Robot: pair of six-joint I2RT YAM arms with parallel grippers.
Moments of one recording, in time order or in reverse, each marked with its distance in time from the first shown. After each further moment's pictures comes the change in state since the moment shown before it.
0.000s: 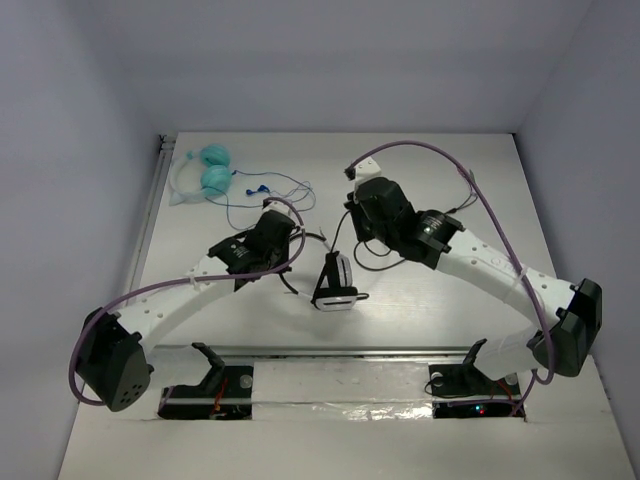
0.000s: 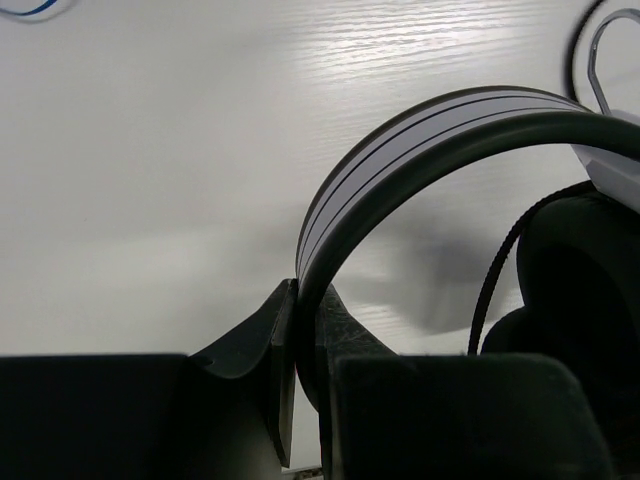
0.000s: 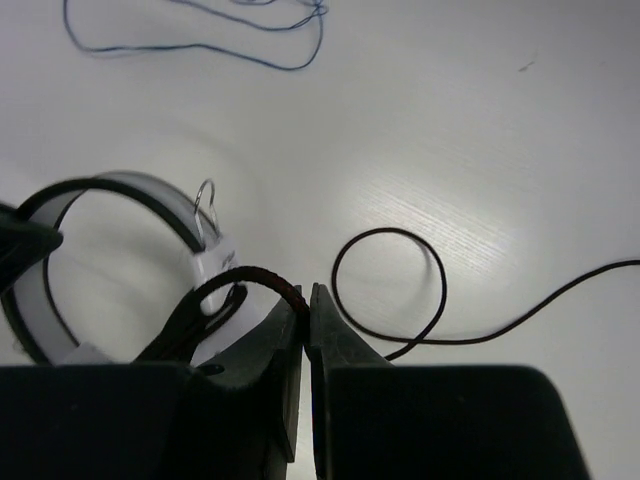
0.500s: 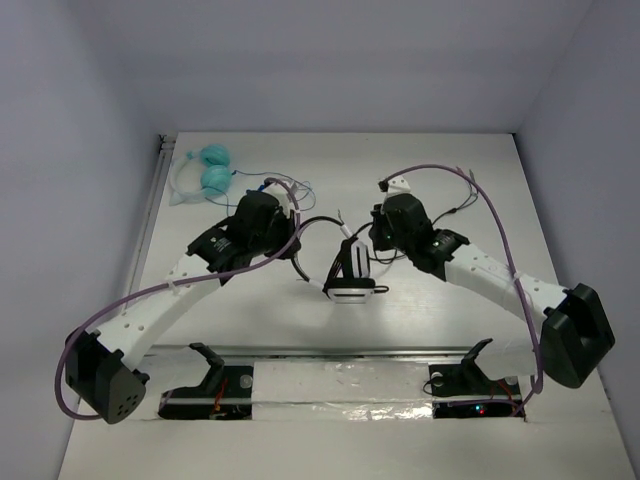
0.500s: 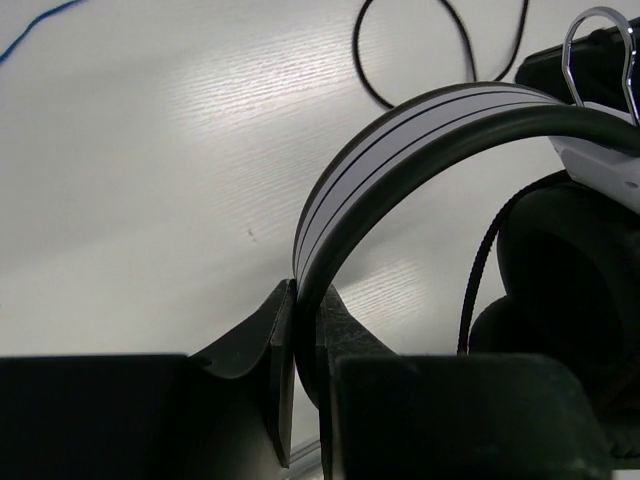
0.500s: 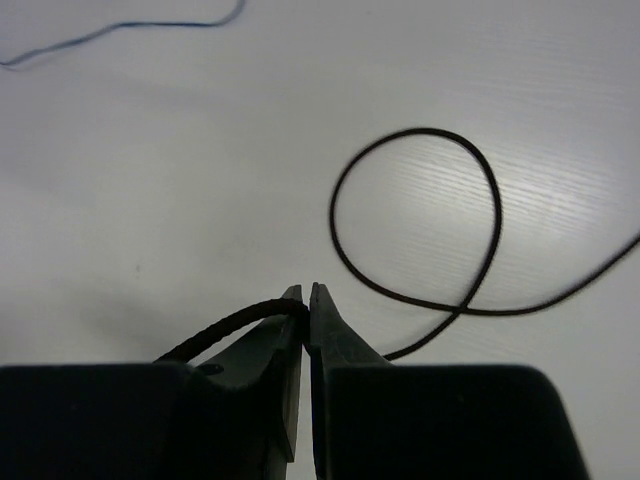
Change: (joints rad) left arm 0.054 -0.067 0.123 0.022 0.306 0.072; right arm -0.187 -0.060 -0.378 0.302 -0.107 0.156
